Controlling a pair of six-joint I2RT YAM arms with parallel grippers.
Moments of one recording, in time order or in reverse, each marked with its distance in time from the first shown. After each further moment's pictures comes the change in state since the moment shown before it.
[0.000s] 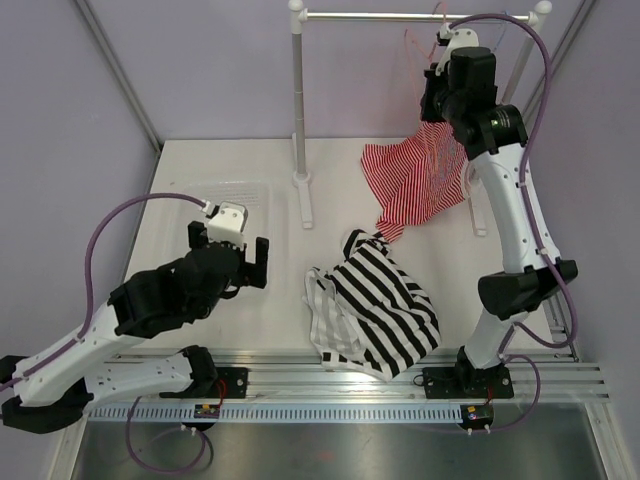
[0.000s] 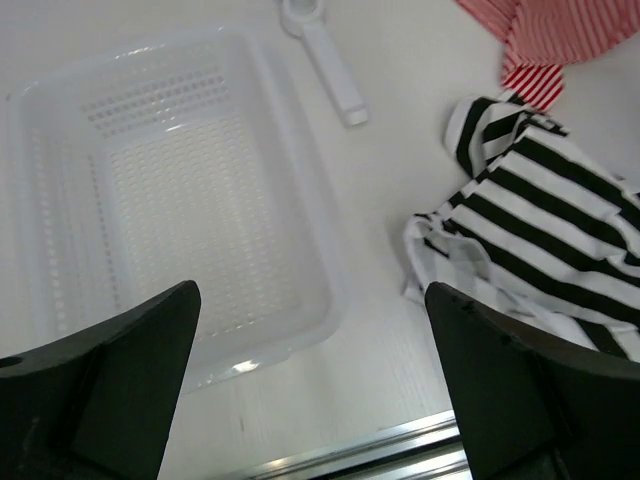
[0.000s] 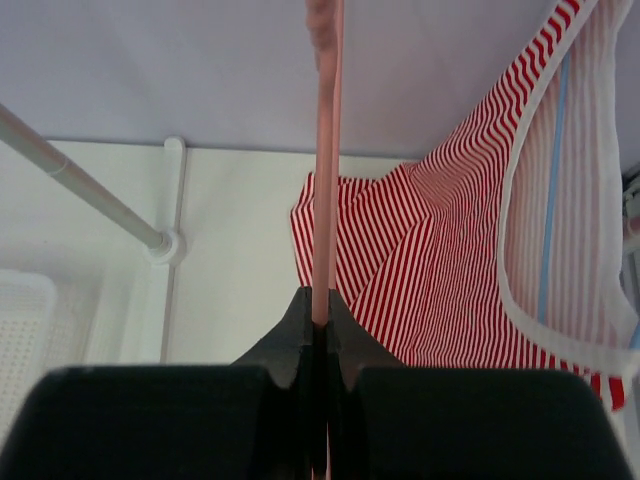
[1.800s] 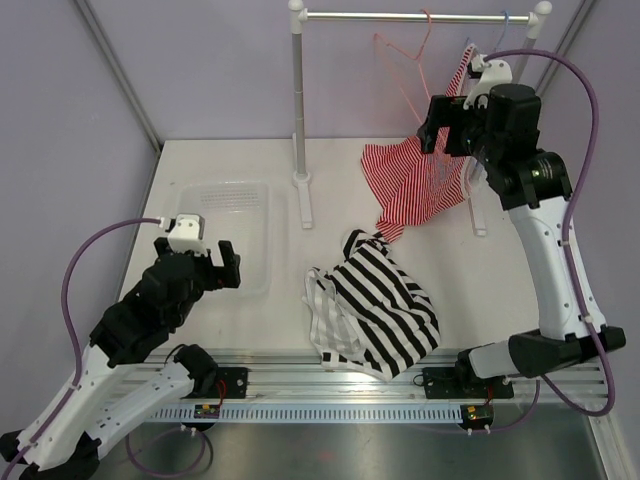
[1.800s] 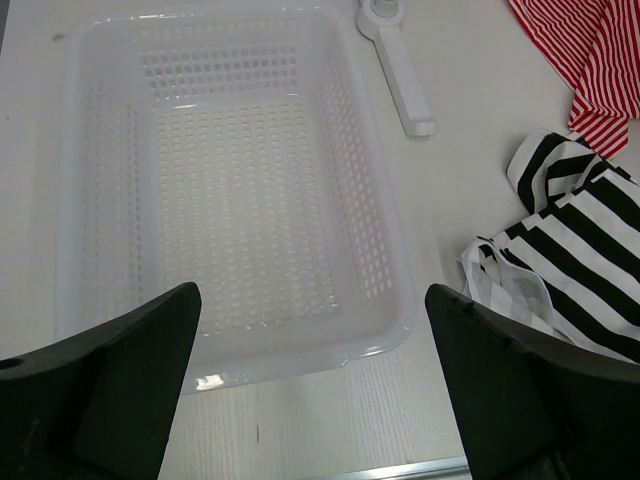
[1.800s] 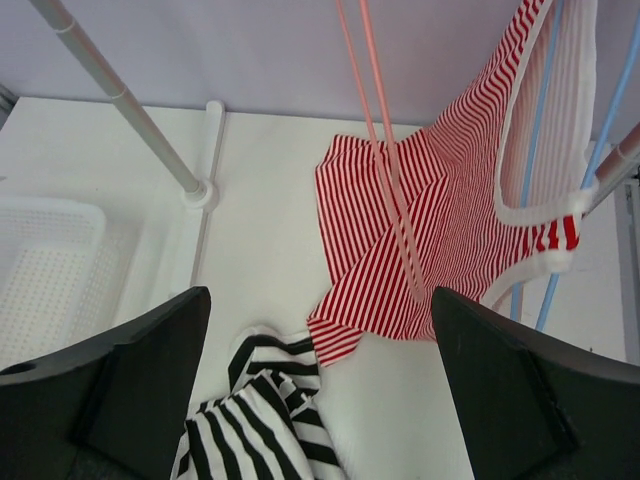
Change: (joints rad) left arm 0.386 -0.287 -0.285 0.143 0.208 0.098; right arm -0.047 -0.305 -0.309 0.050 -0.120 -0.012
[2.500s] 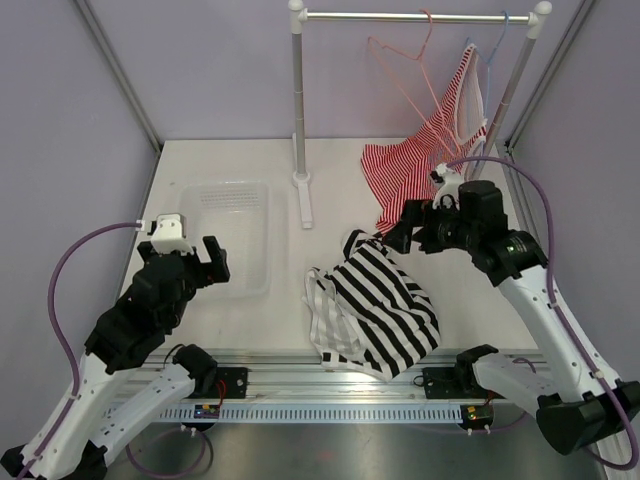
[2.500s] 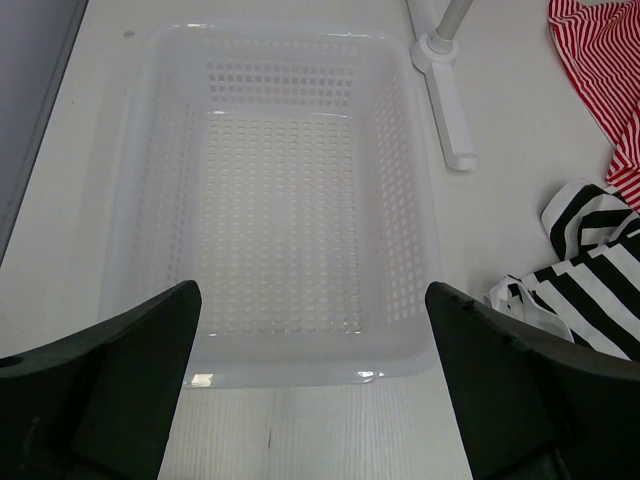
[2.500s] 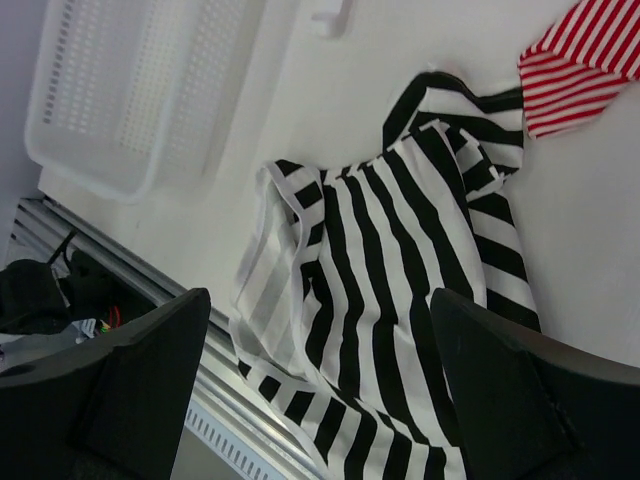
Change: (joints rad) left arm 0.083 -0.034 0.000 -0.002 -0.055 -0.025; right arm 0.080 -0.433 -0.761 0.071 -0.409 0.228
